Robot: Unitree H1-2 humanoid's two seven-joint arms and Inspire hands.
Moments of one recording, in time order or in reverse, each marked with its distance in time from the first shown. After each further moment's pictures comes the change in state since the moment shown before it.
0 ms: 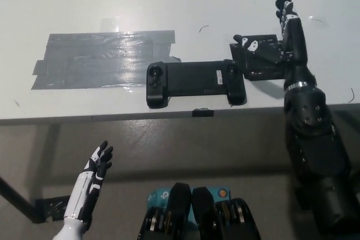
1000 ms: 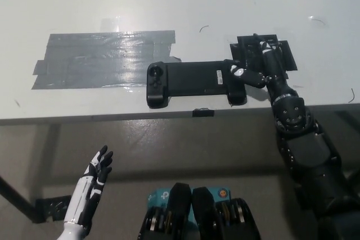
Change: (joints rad) left_arm 0.019 -0.001 -0.003 -0.002 -0.001 -0.004 0.001; right_arm -0.115 -0.017 0.057 0.434 -0.114 0.113 -0.041
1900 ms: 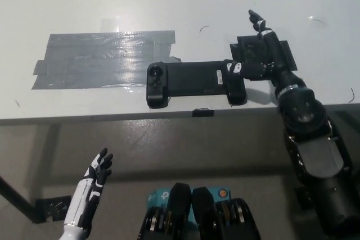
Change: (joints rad) left_arm 0.009 0.000 -0.002 0.001 0.002 0.003 0.001; right_arm 0.067 -0.013 0.044 -0.350 -0.009 0.161 0.135
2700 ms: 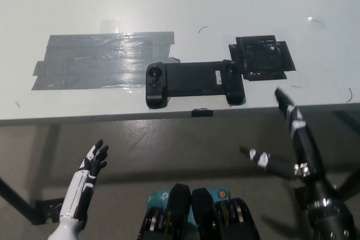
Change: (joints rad) left_arm -0.021 0.017 0.004 0.000 -0.001 0.006 0.007; right_arm 0.581 0.001 0.031 -0.655 0.034 -0.239 0.011
